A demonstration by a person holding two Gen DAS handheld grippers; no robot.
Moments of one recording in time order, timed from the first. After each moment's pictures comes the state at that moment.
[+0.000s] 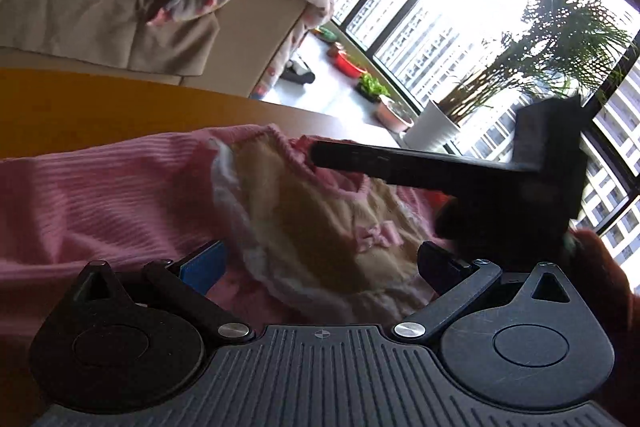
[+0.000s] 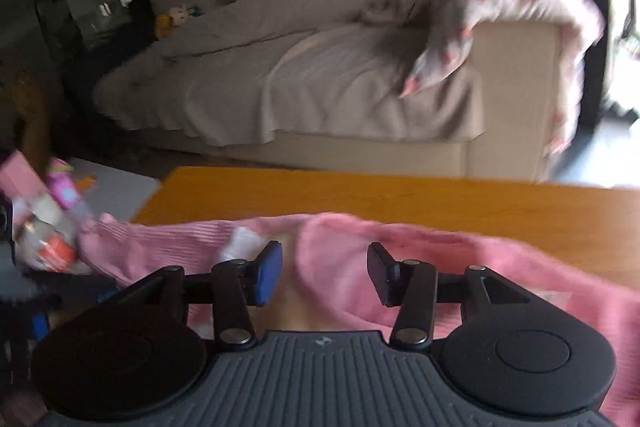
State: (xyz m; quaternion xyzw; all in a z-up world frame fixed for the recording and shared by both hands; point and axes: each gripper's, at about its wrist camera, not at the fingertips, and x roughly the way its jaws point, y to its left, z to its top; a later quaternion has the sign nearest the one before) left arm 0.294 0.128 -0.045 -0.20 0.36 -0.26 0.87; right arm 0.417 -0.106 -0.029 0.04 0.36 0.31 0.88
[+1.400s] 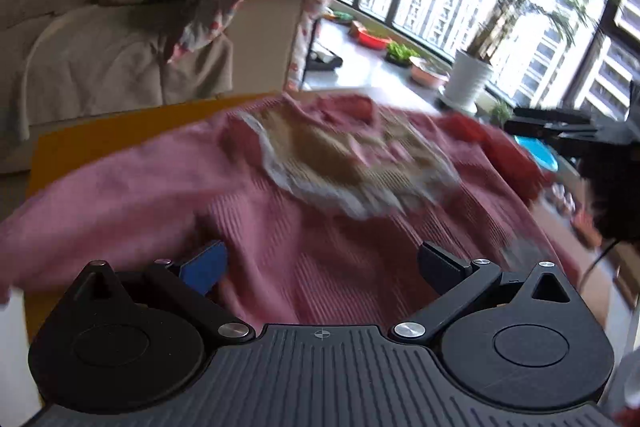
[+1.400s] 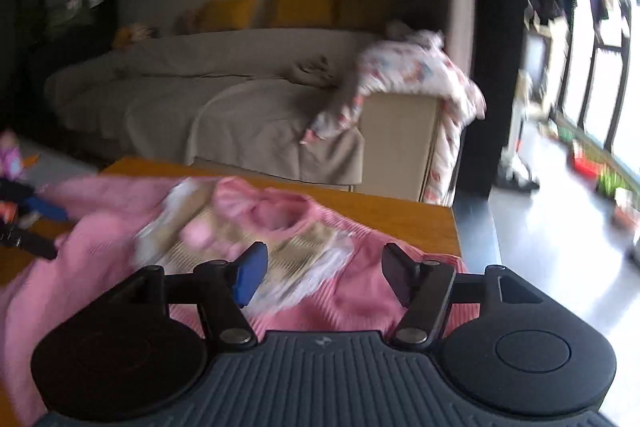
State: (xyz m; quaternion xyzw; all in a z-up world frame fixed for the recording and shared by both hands) left arm 0.202 0.107 -0.011 -0.02 0.38 -0.22 0.90; right arm 0.242 -0.247 0.024 -0.10 0.24 0.20 0.95
